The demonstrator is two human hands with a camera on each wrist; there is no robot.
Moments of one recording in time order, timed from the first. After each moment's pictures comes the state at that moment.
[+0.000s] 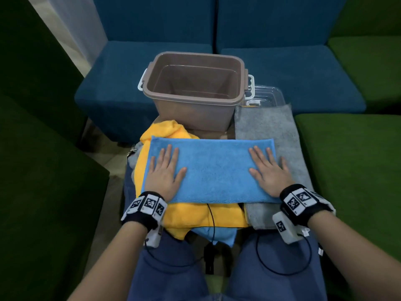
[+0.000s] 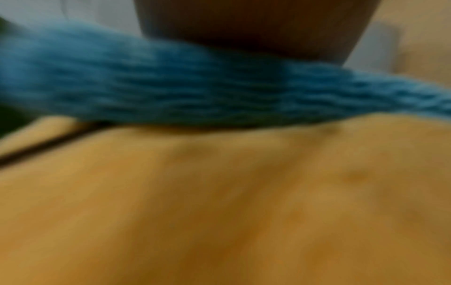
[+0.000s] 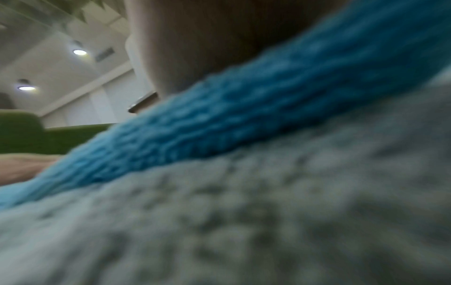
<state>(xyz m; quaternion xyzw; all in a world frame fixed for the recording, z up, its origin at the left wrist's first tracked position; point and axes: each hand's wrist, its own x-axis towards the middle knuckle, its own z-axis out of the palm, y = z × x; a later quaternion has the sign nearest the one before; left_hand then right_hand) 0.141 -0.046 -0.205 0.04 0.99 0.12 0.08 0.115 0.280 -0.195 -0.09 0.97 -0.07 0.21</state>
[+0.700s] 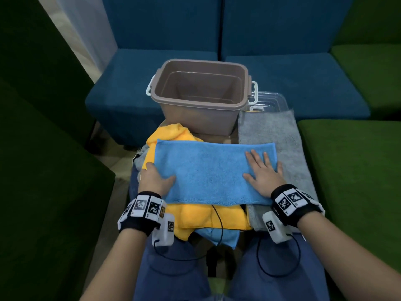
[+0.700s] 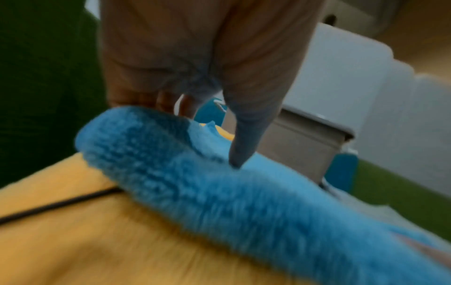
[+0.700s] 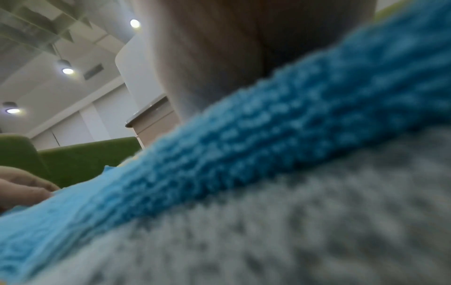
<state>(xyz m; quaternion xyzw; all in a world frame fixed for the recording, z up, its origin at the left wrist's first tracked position) 0.151 -0.055 -0.157 -0.28 0.90 0.31 0.13 0.113 0.248 -0.180 -0.07 0.96 -0.09 0.24</state>
